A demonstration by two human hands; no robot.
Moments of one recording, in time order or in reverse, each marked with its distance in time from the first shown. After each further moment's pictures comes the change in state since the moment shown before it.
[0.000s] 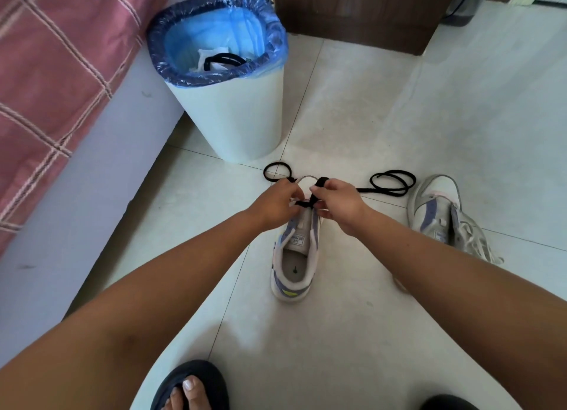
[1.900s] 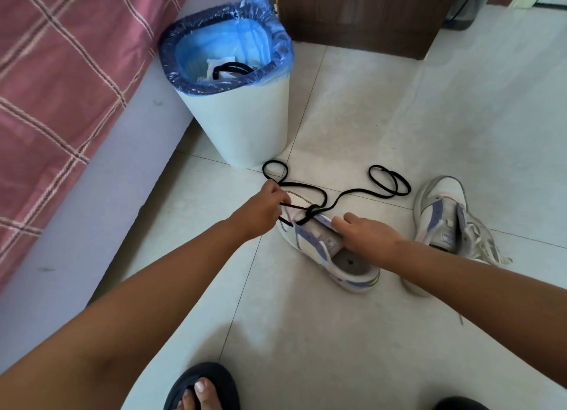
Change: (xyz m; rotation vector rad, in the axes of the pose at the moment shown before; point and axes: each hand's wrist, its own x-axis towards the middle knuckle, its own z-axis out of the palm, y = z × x) left_hand -0.027 -0.028 -0.018 0.127 0.048 0.102; right_hand -0.028 0.031 -0.041 -1.699 -0.260 -0.444
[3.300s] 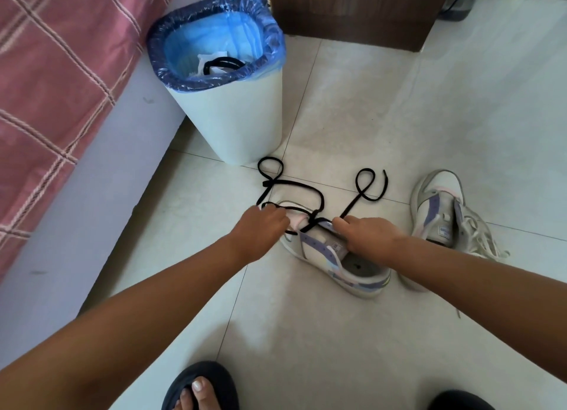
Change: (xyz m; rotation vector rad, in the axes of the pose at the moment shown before) left_hand -0.023 0.007 0.017 0.789 0.025 0.388; right_hand -0.006 0.007 0.000 -0.068 -0.077 -0.025
